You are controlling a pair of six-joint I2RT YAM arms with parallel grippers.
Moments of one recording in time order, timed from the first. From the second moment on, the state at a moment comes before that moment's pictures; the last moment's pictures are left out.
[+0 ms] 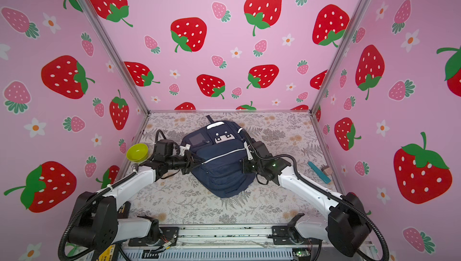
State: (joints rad) left arm -0.08 1.33 0.71 -0.21 0.86 -0.96; right arm 0.75 1.26 0.85 -0.42 -0.11 0.47
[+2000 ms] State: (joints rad) left arm -0.48 1.06 0.68 -0.31 0.48 -1.17; right arm 0.88 1.23 0.85 -0.41 -0.13 0.54
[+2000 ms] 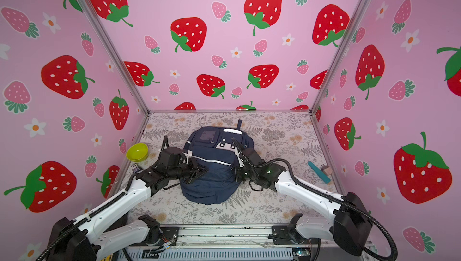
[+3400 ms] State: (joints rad) left arm -0.55 1.20 0.68 -0.04 0.50 -1.12; right arm 0.56 1.33 0.90 -0.40 -0.39 0.41
